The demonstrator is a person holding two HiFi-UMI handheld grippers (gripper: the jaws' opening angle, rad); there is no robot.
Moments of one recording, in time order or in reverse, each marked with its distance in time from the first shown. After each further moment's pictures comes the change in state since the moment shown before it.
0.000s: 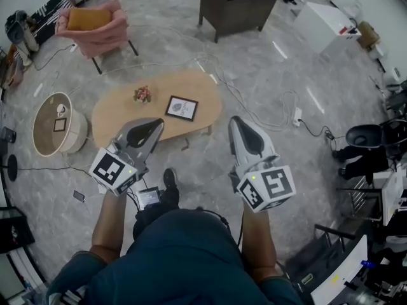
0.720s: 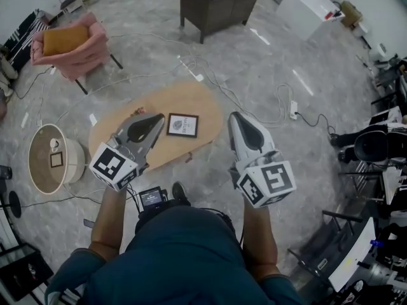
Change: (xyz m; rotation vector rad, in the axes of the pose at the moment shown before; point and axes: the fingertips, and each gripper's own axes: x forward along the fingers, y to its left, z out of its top) left arm 0.069 0.158 0.004 0.006 -0.034 -0.162; right arm 0.147 -0.025 0.013 0.003 0.011 -0.155
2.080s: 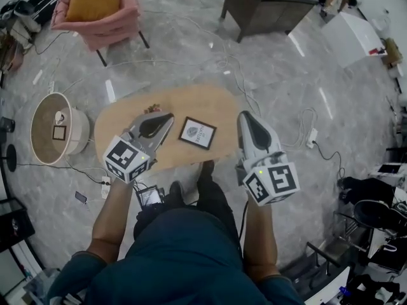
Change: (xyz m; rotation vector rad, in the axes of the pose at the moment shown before) left arm 0.048 0.137 -0.095 -0.142 0.132 0.205; right arm 0.180 -0.046 -0.036 0.021 0.078 0.199
